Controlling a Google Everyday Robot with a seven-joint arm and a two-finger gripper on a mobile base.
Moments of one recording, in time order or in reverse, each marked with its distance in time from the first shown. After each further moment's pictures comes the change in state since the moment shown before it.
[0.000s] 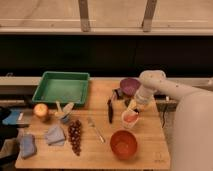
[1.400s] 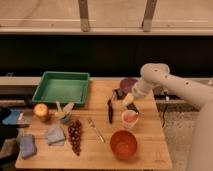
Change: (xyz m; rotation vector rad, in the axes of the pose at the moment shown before) arm -0.019 0.055 -0.063 -0.068 -0.152 -0.156
